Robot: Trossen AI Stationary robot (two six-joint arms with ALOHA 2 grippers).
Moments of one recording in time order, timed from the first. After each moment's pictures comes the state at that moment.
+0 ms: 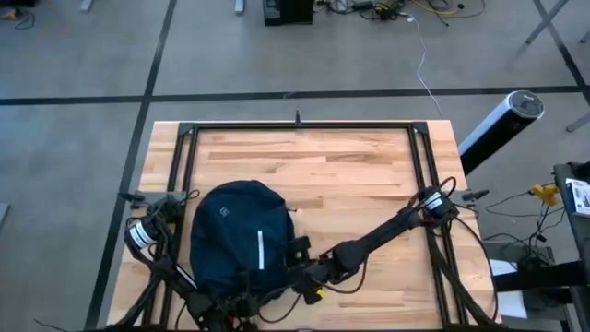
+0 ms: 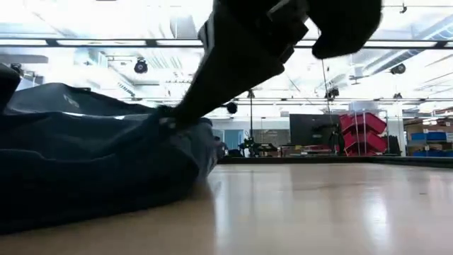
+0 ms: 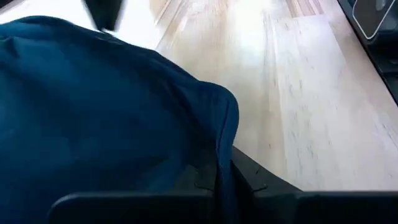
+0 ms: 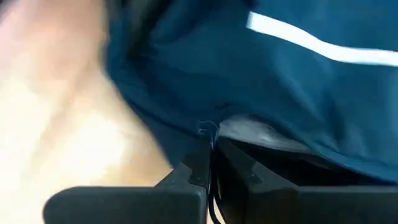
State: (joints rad) left arm -1.00 2.14 1.12 -0.07 -0.96 -0.82; right arm 0.47 2.09 1.56 -0.41 0.36 0.00
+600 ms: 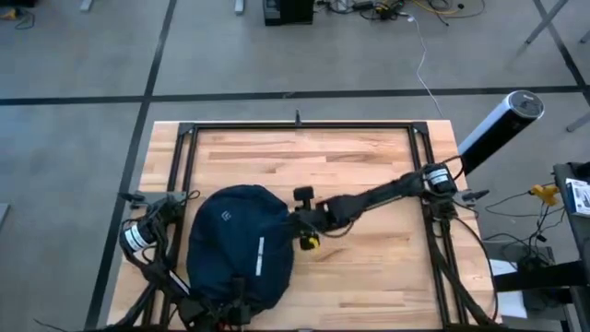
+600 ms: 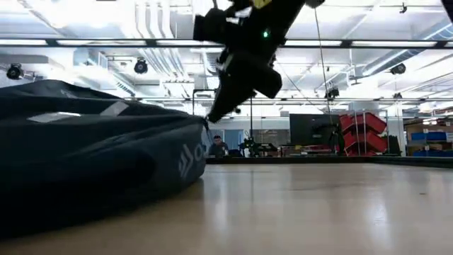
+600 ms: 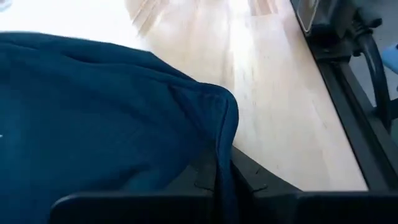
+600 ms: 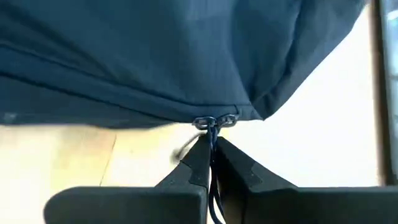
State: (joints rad) left arm -1.08 2.14 1.12 -0.05 -0.97 -0.82; right arm 0.16 1.97 1.48 -0.52 0.38 -0.16
